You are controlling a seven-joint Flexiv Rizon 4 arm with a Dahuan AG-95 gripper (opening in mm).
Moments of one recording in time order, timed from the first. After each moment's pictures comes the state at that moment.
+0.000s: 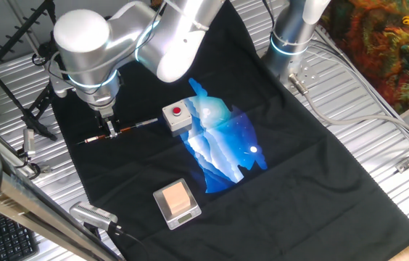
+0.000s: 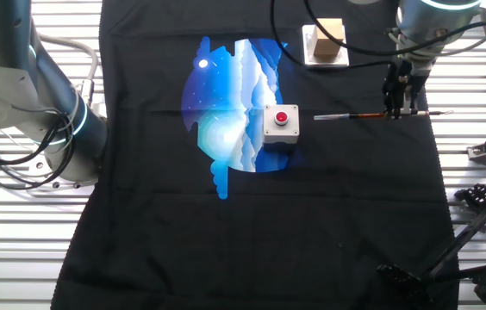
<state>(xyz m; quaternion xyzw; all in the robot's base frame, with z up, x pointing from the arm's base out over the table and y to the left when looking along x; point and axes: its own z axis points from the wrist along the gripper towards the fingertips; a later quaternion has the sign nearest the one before) 0.651 0.030 0.117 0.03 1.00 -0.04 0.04</state>
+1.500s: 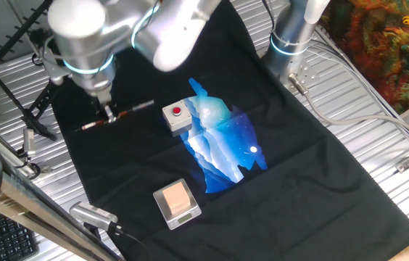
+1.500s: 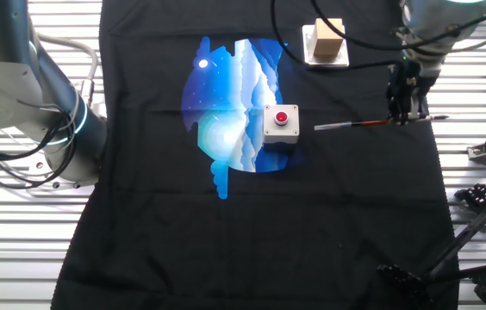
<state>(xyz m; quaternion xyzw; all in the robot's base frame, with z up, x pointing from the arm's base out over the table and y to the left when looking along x) 0.629 -0.007 0.160 -0.03 1.00 -0.07 0.02</state>
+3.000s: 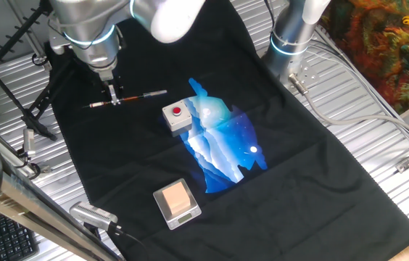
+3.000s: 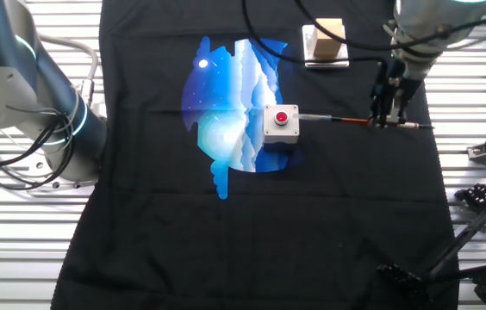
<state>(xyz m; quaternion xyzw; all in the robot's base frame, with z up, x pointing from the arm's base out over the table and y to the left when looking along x) 0.592 -0.024 0.188 0.12 0.99 -0.07 0.01</state>
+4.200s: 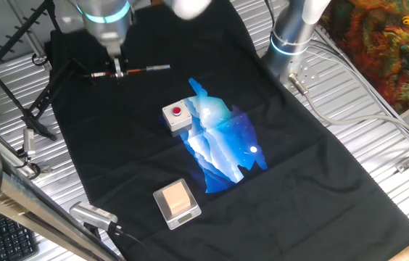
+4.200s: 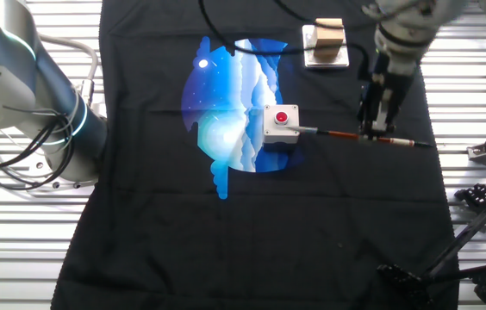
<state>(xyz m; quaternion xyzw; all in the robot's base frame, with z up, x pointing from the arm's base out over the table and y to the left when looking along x) 0.555 -0.083 0.242 0.11 0.99 -0.08 0.01</state>
